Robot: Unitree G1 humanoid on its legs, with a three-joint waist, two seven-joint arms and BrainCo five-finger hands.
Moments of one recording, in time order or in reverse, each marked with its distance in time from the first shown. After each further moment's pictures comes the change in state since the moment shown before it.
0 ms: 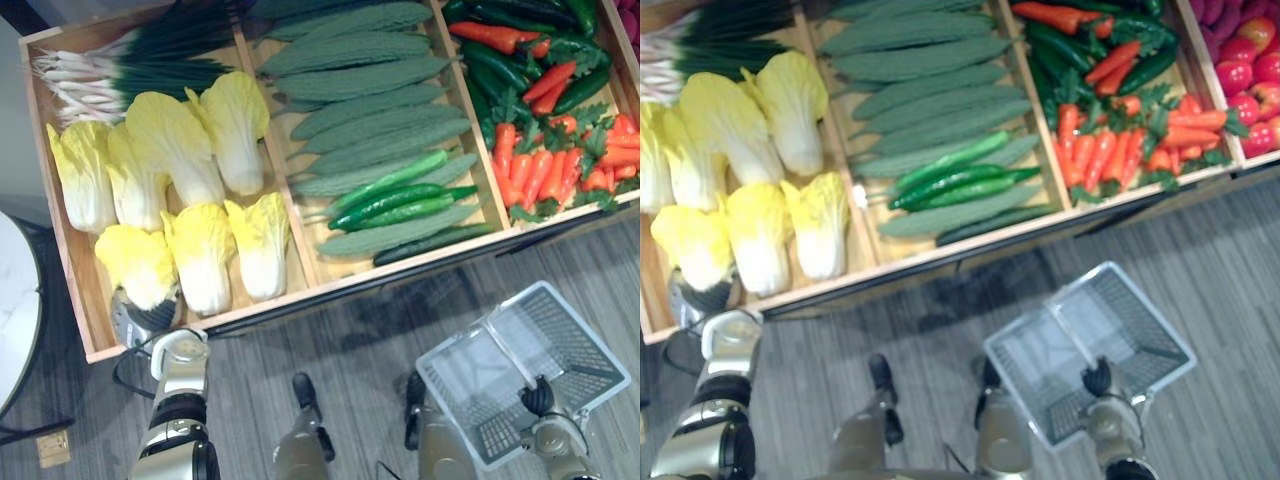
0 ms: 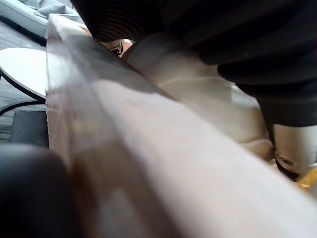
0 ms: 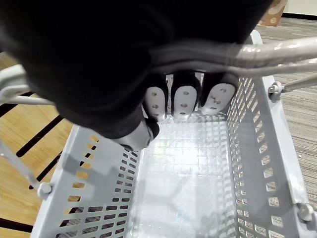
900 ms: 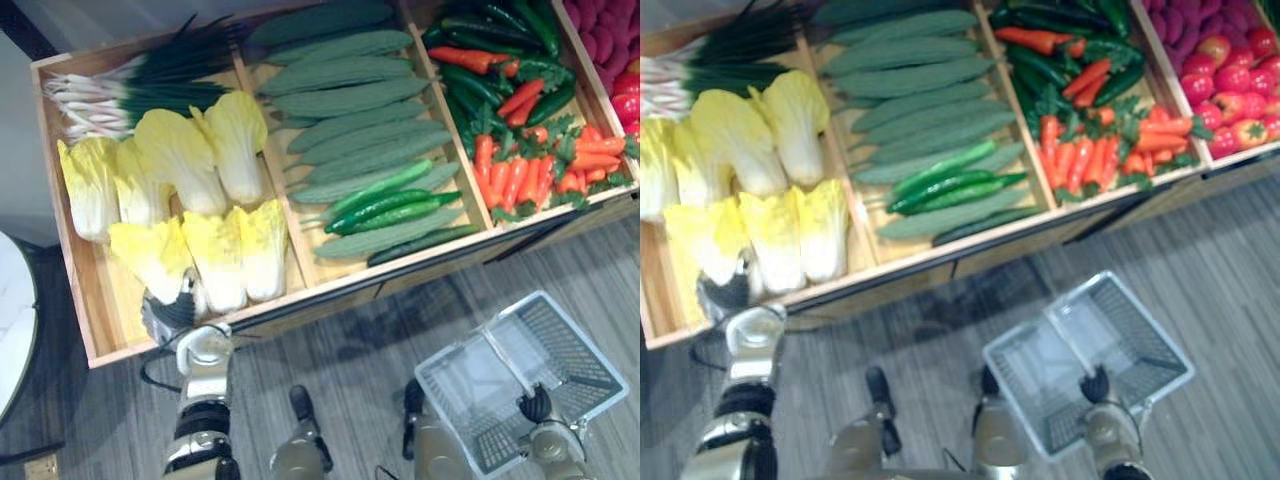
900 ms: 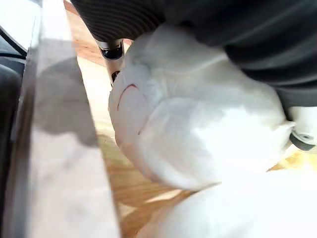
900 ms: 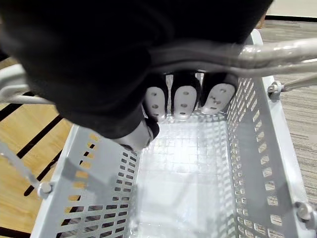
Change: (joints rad) left arm 0.073 -0.156 -0.023 -0.268 -0.087 -0.010 0.029; right arm 0.011 0.026 -0.032 0.037 0.000 0.011 0.004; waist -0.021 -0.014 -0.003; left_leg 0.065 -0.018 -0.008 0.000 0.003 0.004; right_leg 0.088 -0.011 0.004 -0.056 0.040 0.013
